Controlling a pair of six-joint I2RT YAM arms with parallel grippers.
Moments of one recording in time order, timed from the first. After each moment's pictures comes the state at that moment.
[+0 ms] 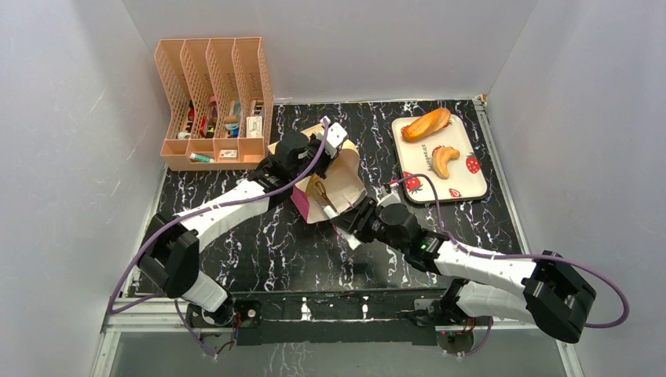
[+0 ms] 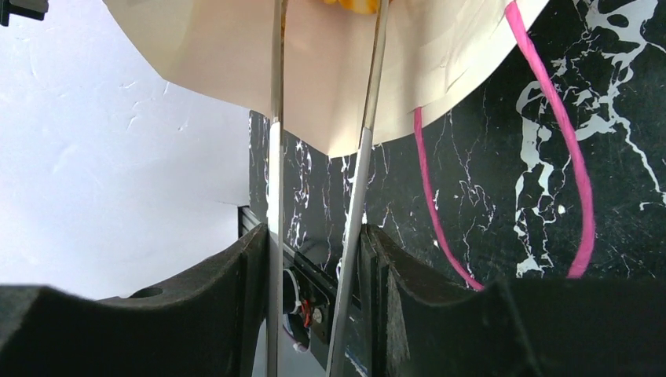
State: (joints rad) left arm -0.68 1.51 1.08 0.13 0.12 0.25; right arm 0.89 1.10 0.45 0.30 0.06 1.21
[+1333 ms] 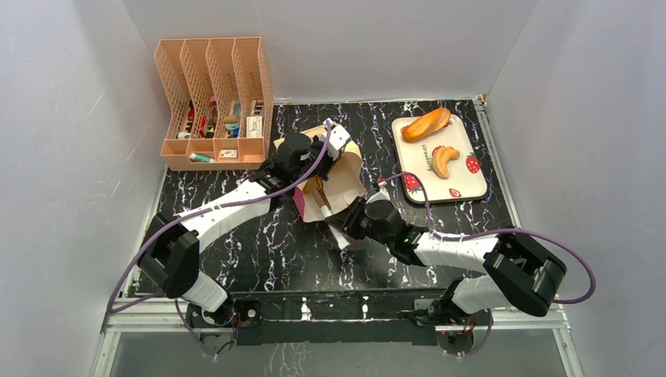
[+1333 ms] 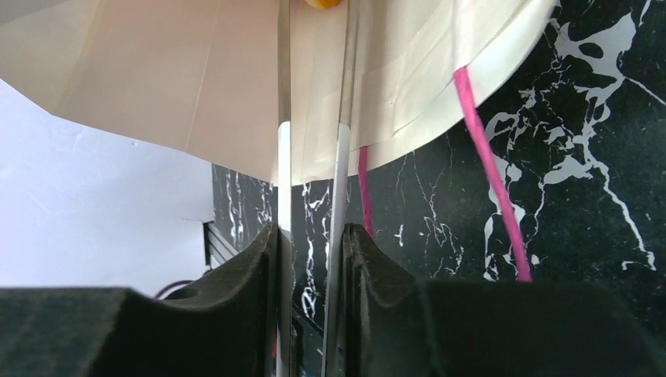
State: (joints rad) left arm -0.70 1.52 1.08 0.12 0.12 0.25; right arm 0.87 1.33 0.48 0.45 0.06 1.18
